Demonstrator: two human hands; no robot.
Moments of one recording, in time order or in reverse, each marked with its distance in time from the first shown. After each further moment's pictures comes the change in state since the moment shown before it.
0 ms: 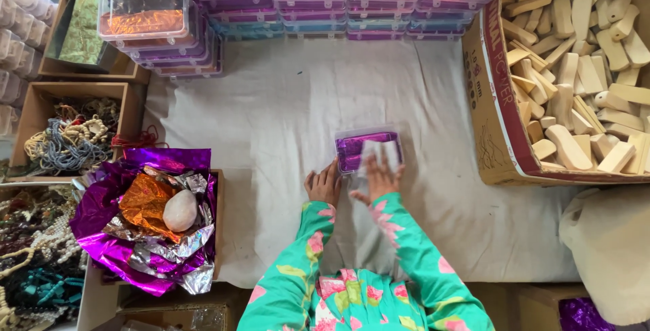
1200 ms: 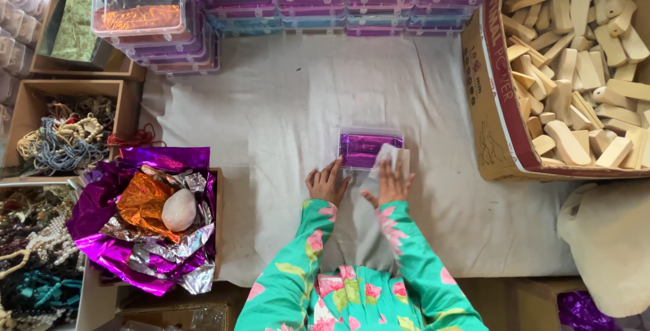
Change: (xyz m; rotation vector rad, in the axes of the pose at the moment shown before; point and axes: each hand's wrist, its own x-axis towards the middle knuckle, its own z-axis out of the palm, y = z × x) left_hand 0.009 0.017 -0.025 -0.071 0.031 0.035; right_hand -0.032 0.012 0.013 0.012 0.103 0.131
